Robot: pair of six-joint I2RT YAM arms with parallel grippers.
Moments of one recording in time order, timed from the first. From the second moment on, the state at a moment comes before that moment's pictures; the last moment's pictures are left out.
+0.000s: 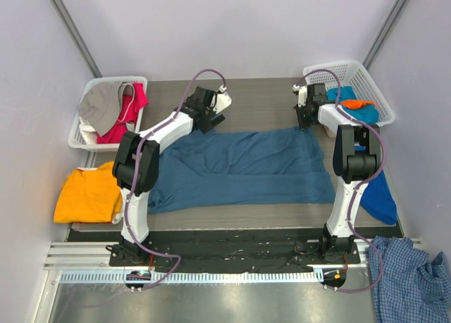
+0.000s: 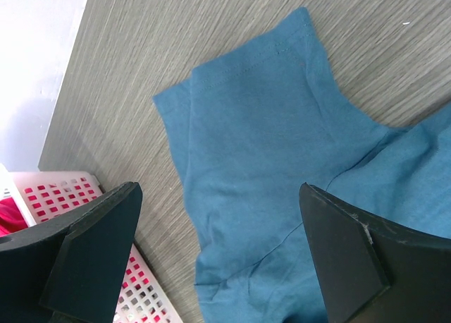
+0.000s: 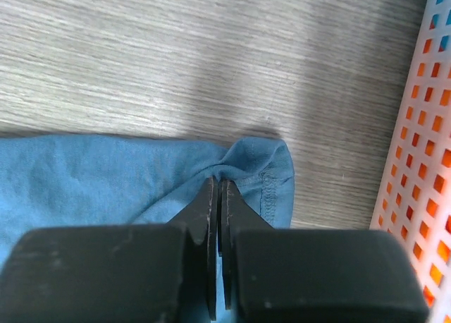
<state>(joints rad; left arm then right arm) -0.46 2.05 1.59 -0.29 -0.28 0.63 0.03 2.07 1.51 -0.41 -0.04 -0.24</state>
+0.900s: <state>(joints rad) -0.46 2.16 1.64 -0.25 -0.33 0.65 0.03 2.07 1.65 -0.45 0.01 -0.27</state>
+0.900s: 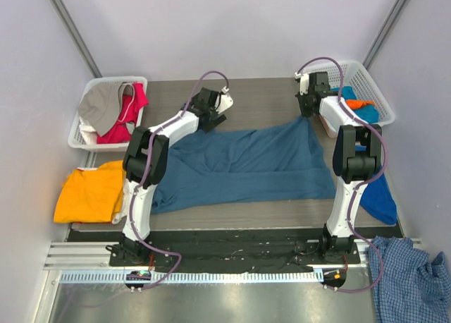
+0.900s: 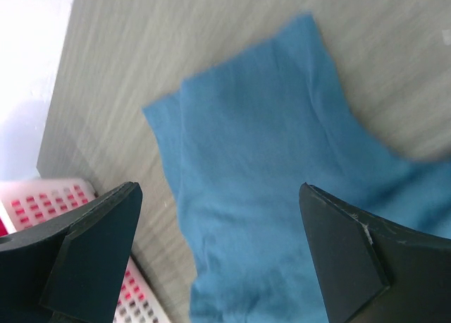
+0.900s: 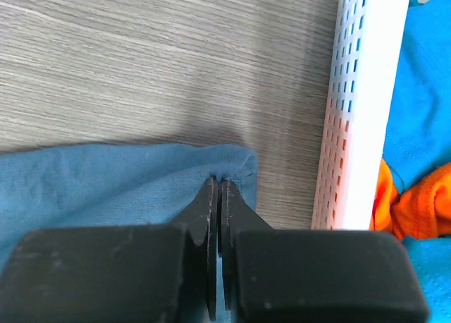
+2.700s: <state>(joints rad) -0.41 2.58 2.33 -0.64 0.05 0.31 0.03 2.06 1.50 -0.43 0.01 -0.29</state>
